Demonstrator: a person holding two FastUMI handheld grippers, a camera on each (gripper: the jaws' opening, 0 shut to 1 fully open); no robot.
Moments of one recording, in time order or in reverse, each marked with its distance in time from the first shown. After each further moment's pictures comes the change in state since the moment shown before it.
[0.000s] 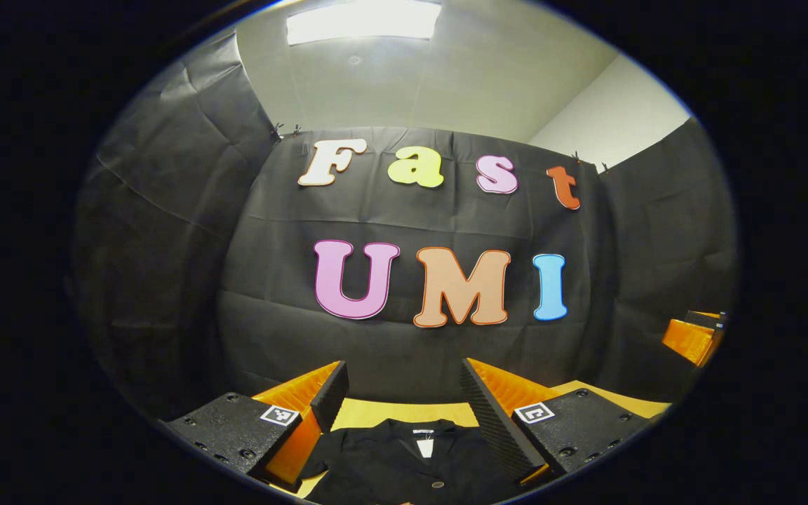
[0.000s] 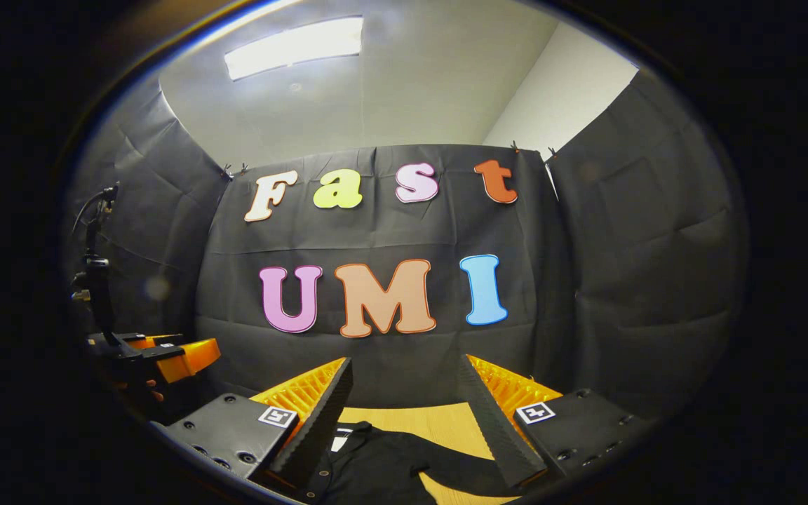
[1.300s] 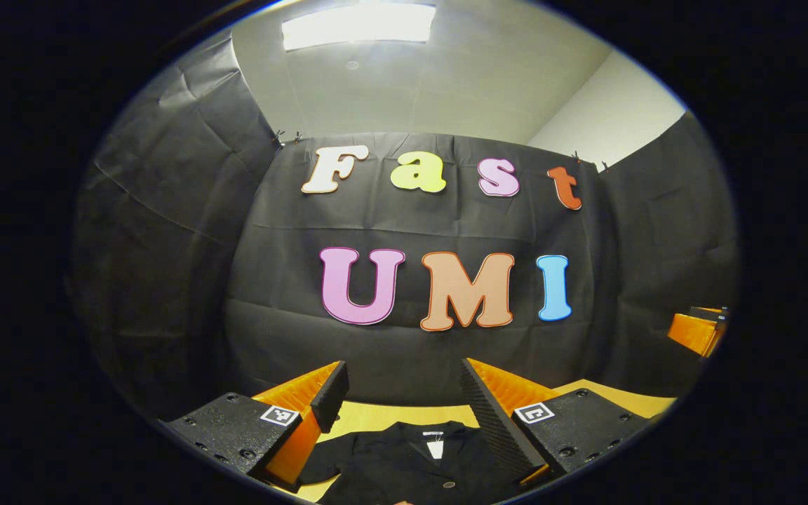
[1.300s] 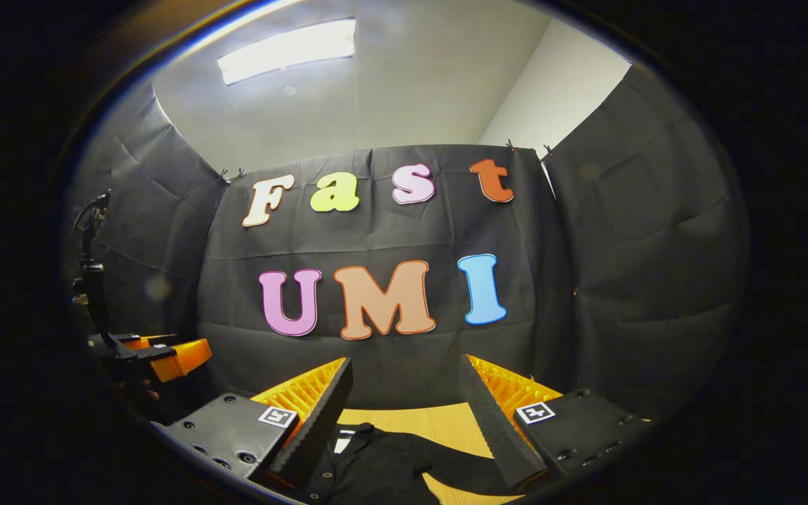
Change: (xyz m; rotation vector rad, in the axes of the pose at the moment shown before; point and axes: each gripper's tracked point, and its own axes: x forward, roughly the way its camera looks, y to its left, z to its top) left arm -0.009 0.013 0.009 0.027 -0.023 0.017; right arm -0.004 -0.005 0.002 0.017 0.002 0.000
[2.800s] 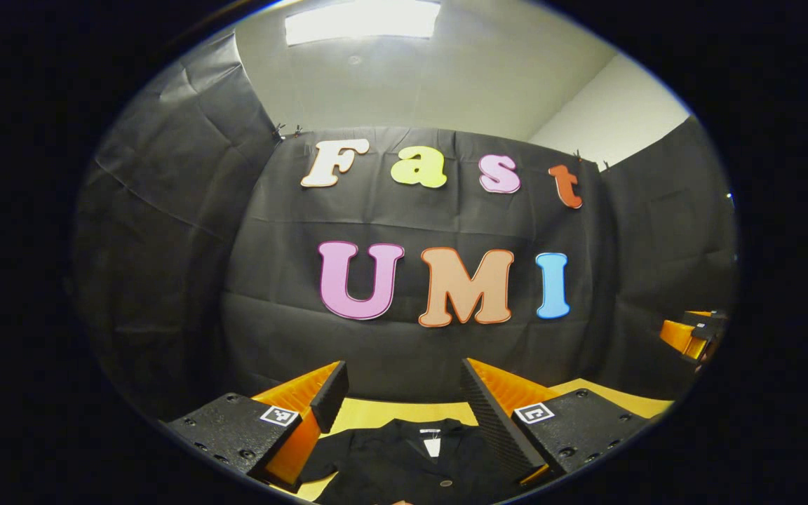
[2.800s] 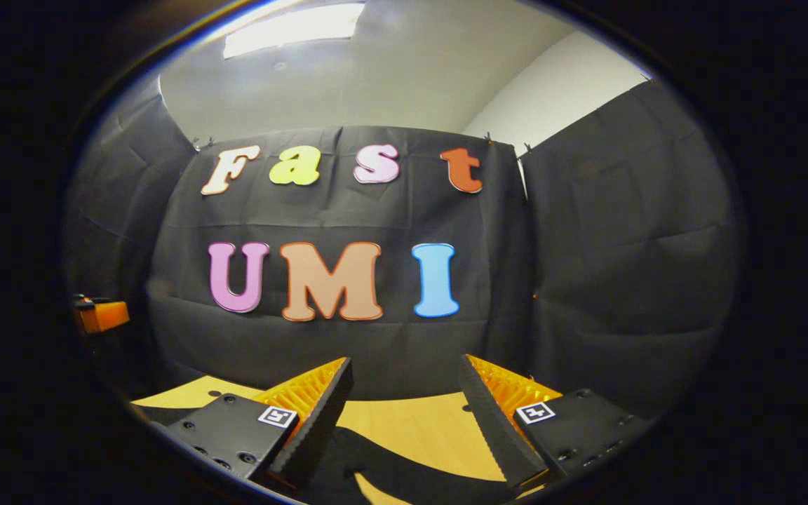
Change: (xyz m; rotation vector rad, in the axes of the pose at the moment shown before) left arm 0.003 0.004 -0.001 -0.021 0.031 0.005; right arm 0.043 -0.110 -0.019 -0.088 0.097 -0.187
